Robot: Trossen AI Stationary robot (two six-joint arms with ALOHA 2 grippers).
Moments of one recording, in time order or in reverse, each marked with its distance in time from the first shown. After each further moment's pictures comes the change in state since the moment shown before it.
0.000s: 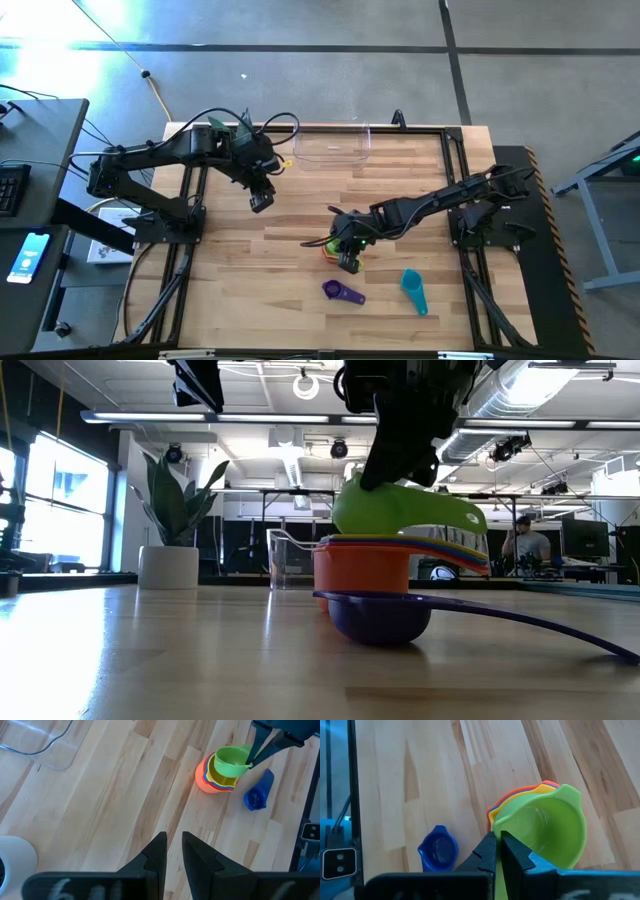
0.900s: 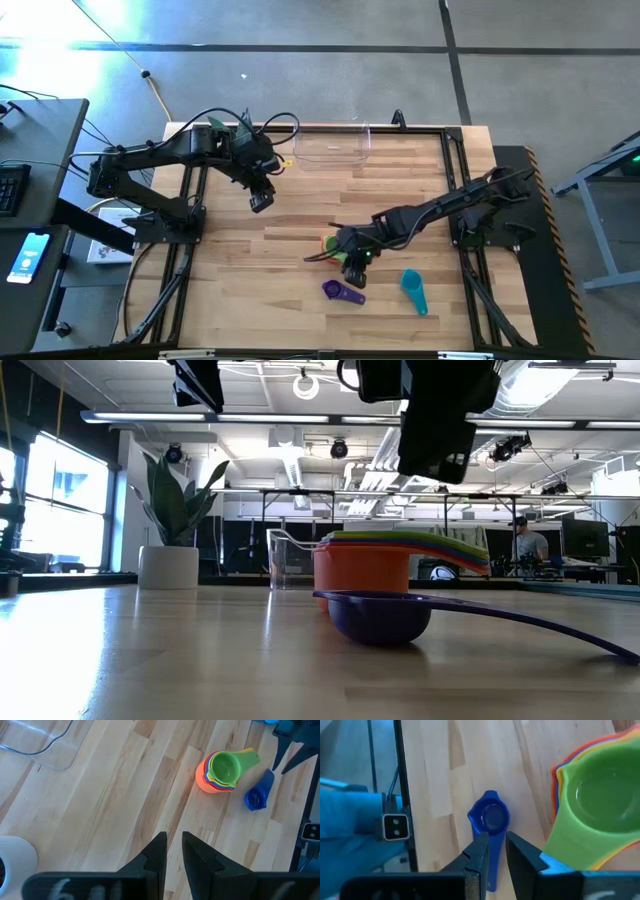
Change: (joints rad) left arm 0.000 0.000 0.000 0.000 0.000 0.001; right arm 0.068 0.000 0.000 -0.004 -0.165 0.134
